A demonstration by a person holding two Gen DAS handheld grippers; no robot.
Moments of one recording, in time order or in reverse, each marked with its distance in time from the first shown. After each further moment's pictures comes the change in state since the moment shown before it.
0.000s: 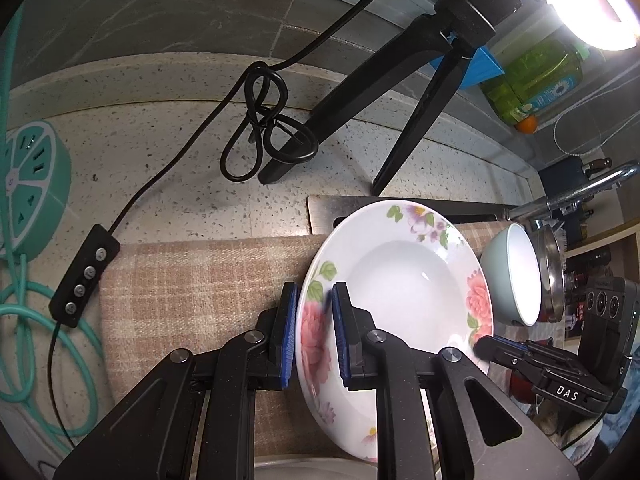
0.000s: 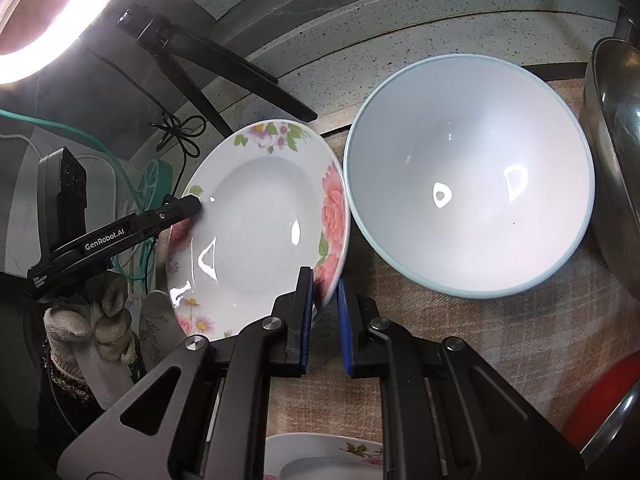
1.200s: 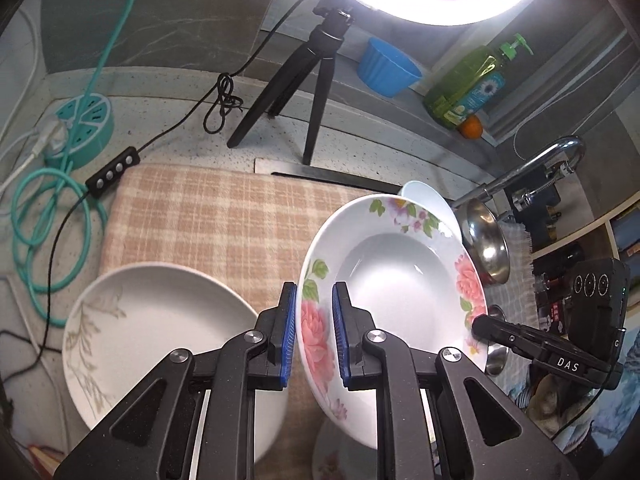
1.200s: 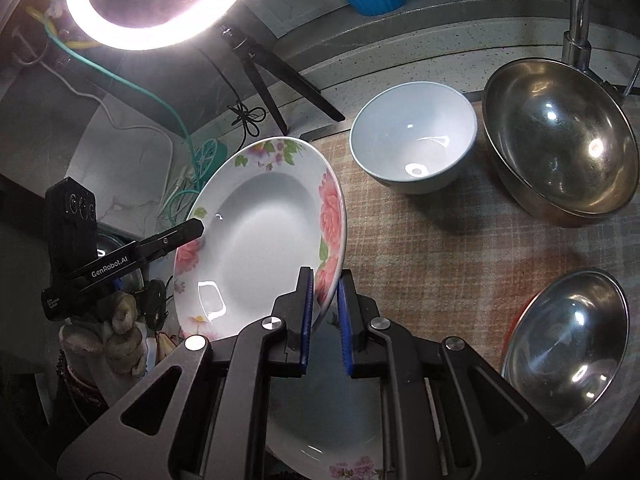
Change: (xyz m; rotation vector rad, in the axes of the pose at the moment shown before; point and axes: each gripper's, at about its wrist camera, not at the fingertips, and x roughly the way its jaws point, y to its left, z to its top) left arm -0.076 -0.077 -0.101 -0.048 -0.161 -0.009; right arm -0.096 -0.016 -0.064 -0.157 -0.051 0.087
